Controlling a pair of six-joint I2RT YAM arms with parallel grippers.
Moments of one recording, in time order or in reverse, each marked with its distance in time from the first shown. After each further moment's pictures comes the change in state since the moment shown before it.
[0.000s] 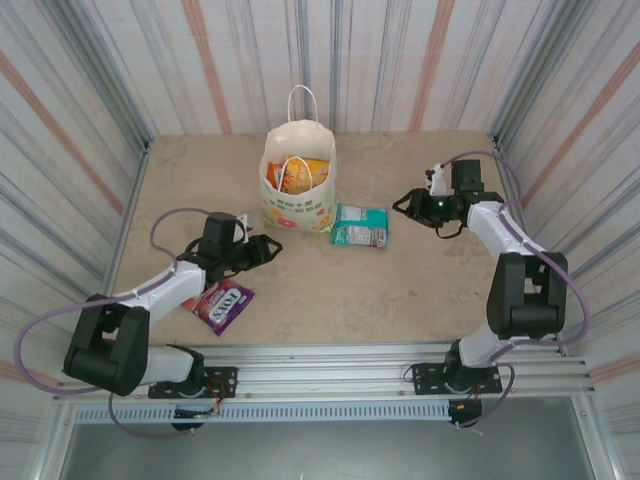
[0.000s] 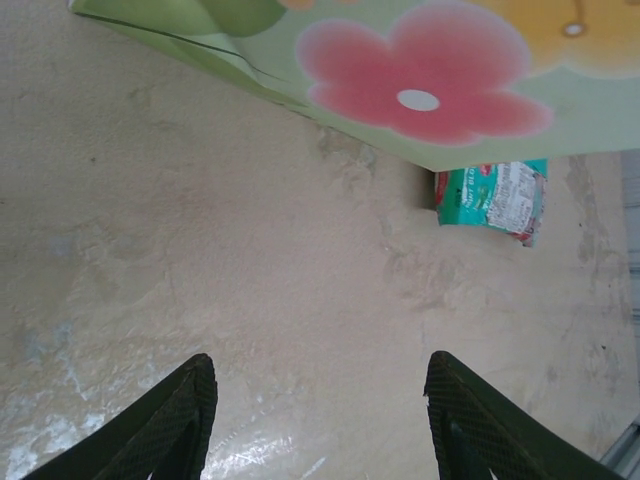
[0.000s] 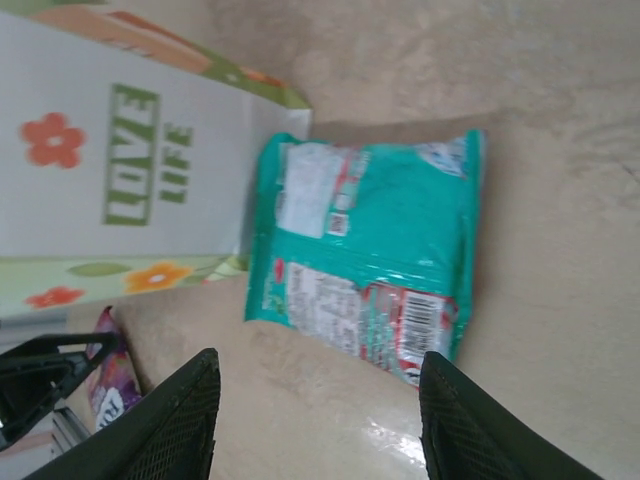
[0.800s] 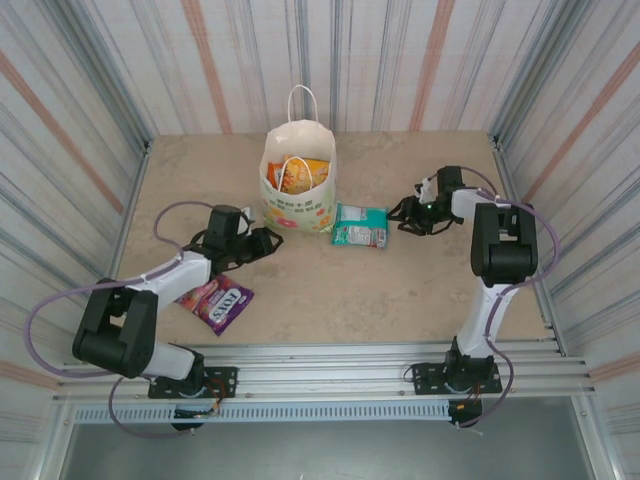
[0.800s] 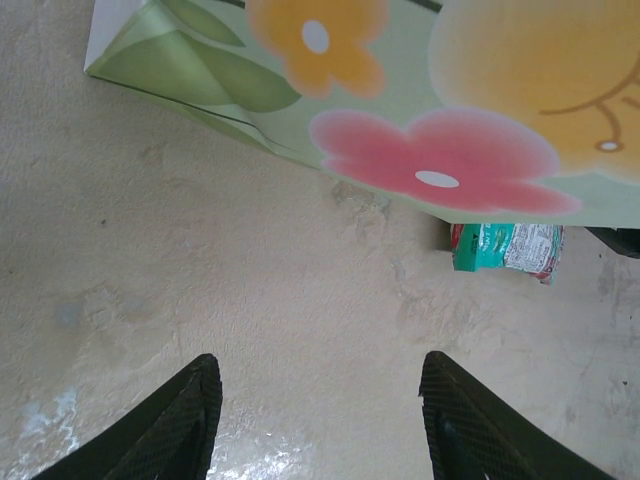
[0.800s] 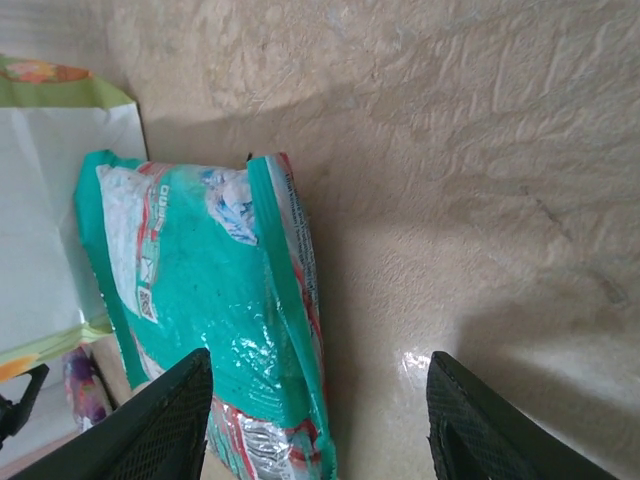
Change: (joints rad) left arm 0.000 0.091 0.073 0.013 -0.039 0.002; right arm -0.010 0.401 0.153 0.013 -0.058 0.011
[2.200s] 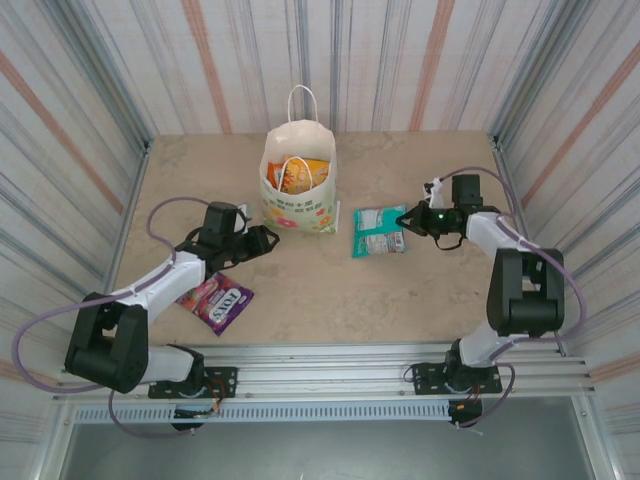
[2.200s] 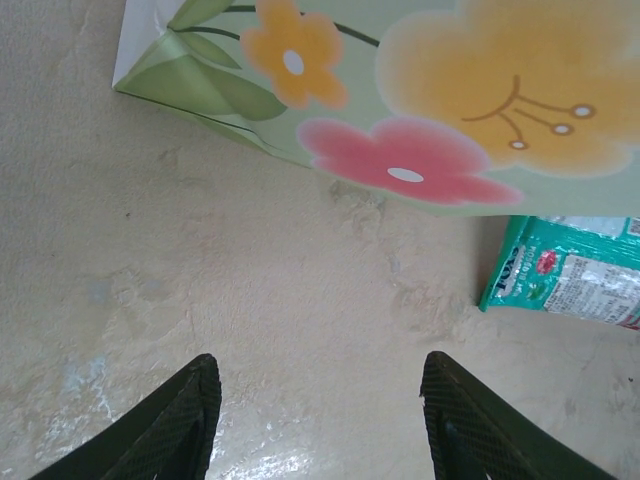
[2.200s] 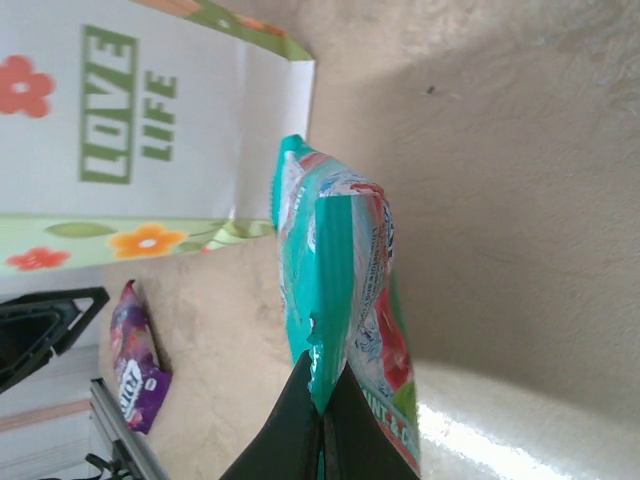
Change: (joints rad) left arm -0.002 -0.085 0.034 -0.132 -0.032 0.024; right arm -0.014 -0.438 -0.293 0.106 -0.054 -0.022
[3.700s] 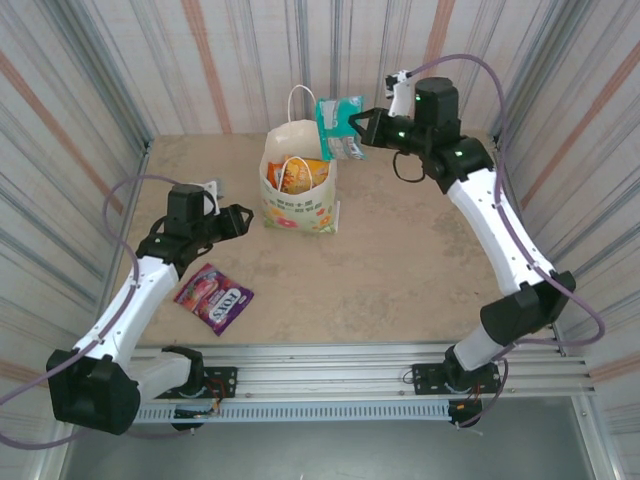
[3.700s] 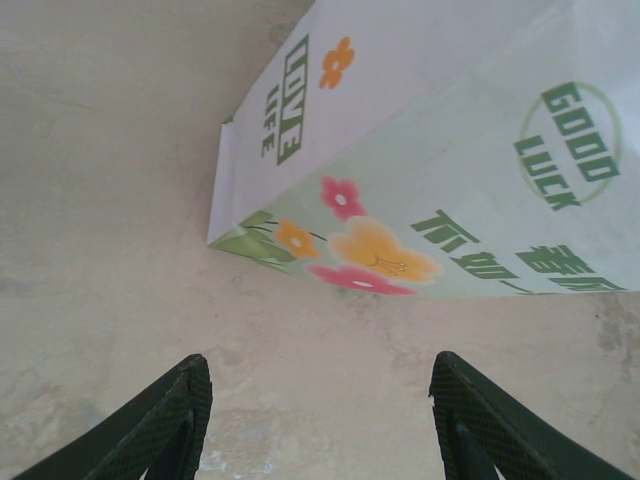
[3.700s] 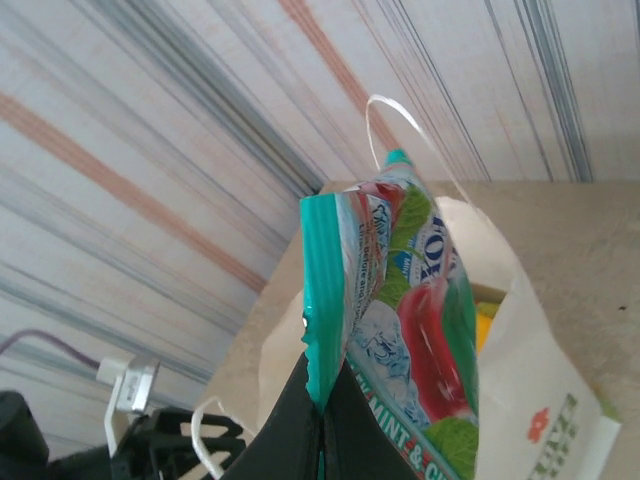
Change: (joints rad) left arm 0.119 -0.221 0.182 -0.278 -0.091 0.167; right arm 0.423 0.026 0.839 -0.152 0.372 0.214
